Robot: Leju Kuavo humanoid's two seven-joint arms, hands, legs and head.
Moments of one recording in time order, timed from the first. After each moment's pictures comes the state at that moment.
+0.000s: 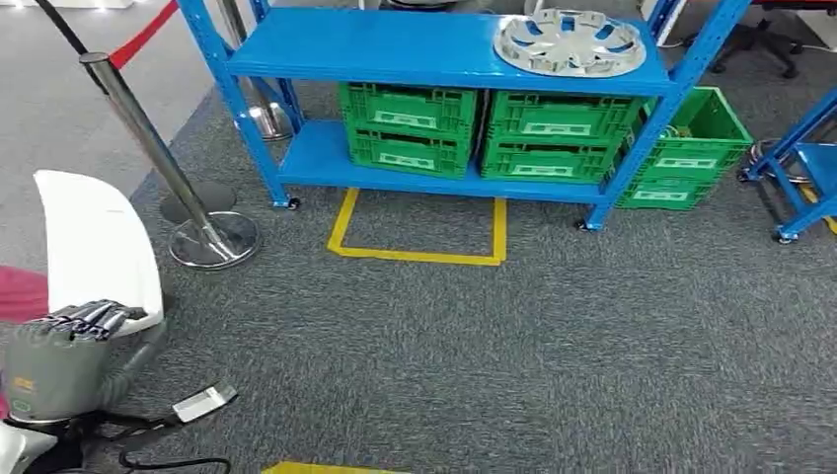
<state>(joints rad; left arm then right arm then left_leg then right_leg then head) 0.30 0.30 -0.19 -2.05 -1.25 0.65 0.08 0.41 0.34 -0.56 -1.10 0.59 -0.17 0.27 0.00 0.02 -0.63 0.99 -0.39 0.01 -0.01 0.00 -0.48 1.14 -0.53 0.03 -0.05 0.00</state>
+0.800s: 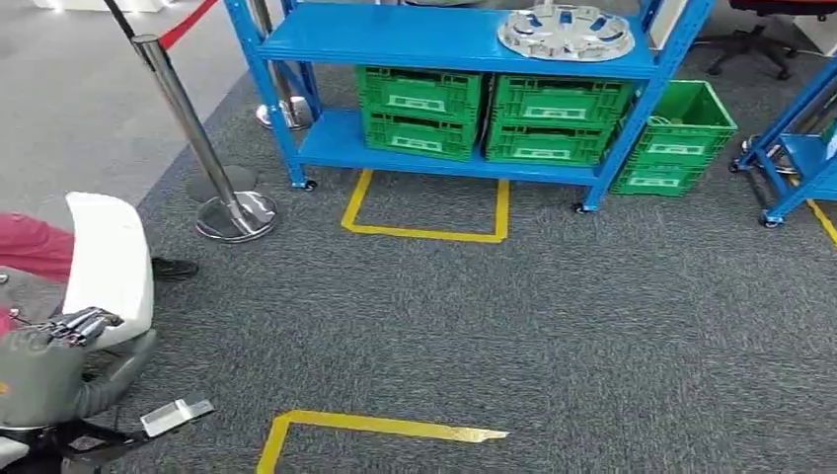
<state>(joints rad) 0.36 0.32 -0.15 -2.08 -0.96 0.58 -0.03 0.34 0.35 -0.61 -1.06 0.81 -0.10 0.15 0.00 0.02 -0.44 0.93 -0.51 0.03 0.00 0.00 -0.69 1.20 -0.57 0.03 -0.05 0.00</state>
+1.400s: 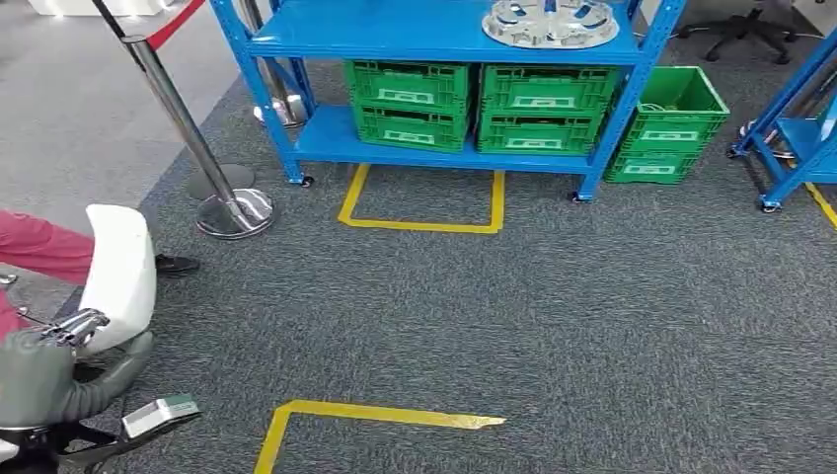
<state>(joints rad) 0.37 0.30 -0.11 -2.08 -0.83 0.53 -0.07 0.25 0.35 -0.72 -0.91 0.93 -0.11 0.07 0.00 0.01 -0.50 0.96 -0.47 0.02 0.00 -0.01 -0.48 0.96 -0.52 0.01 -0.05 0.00</state>
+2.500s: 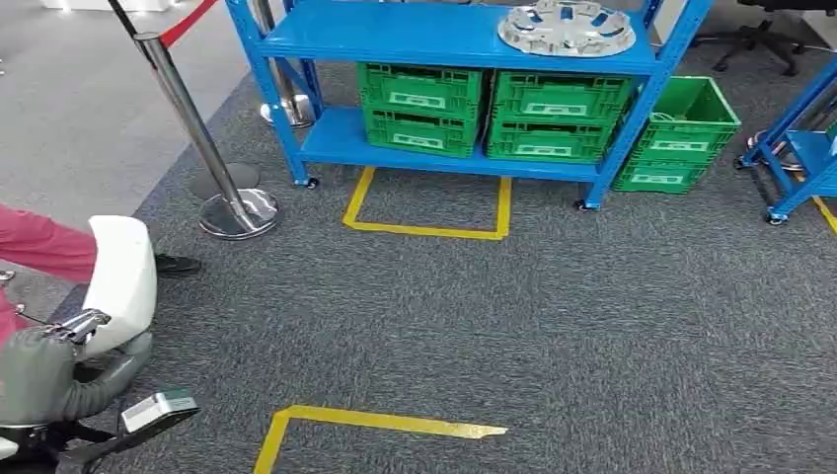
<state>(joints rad) 0.38 0.29 -0.09 -2.08 -0.83 0.49 -0.04 0.24 0.35 -0.76 -0.86 0.92 -0.10 0.07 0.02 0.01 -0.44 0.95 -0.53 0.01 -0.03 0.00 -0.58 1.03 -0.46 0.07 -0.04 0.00</state>
